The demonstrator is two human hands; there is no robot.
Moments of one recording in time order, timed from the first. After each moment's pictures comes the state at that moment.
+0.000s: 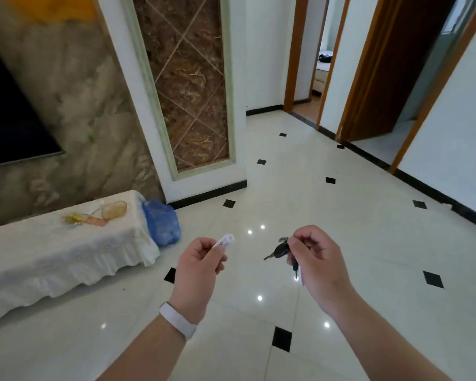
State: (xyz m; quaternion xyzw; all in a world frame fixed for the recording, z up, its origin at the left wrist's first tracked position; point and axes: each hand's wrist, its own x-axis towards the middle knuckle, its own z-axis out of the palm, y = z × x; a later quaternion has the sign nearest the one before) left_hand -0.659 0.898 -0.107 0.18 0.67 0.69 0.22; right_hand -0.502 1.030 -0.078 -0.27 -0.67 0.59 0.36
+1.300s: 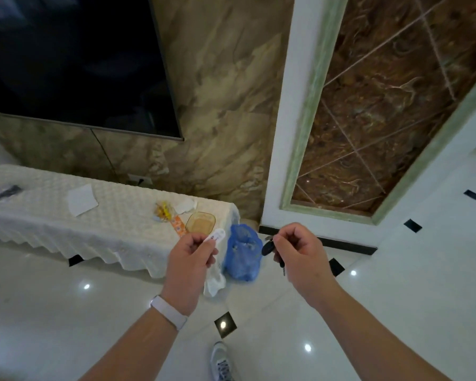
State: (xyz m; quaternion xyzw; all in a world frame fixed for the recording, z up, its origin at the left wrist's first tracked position) left_hand -1.210 1.018 -0.143 -0.09 0.69 0.71 0.01; right_hand -1.176 1.220 -0.125 -0.08 -0.76 0.64 0.07
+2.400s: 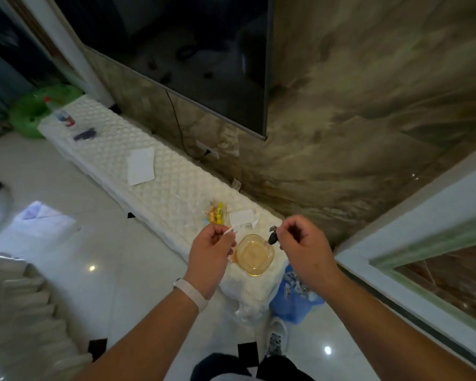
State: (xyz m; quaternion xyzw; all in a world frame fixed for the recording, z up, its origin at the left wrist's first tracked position) left_hand -1.593 0.951 -0.233 -0.29 0.70 0.65 -0.04; right_hand -1.642 1.131 -0.208 0.04 -0.81 0.58 -0.12
